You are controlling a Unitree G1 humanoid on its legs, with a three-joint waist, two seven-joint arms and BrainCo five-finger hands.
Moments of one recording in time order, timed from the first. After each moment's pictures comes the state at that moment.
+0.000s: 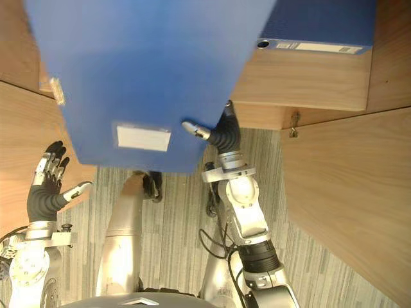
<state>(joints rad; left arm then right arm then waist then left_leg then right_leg) 0.39 0.06 0.15 -0.51 -0.09 -0.21 -0.04 -0.29 -0.19 0.10 -0.23 0.28 -0.24 -0.03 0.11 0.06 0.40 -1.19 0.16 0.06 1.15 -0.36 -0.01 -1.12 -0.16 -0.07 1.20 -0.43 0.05</state>
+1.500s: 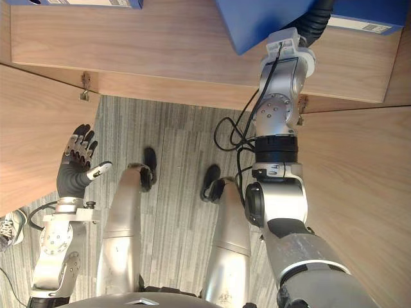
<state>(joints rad) 0.17 0.10 -0.03 -0.37 -0.19 -0.16 0.06 -1.10 -0.33 -0.20 0.39 1.02 -0.20 -0.31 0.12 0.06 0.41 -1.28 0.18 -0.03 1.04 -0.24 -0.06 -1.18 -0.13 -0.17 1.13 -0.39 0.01</state>
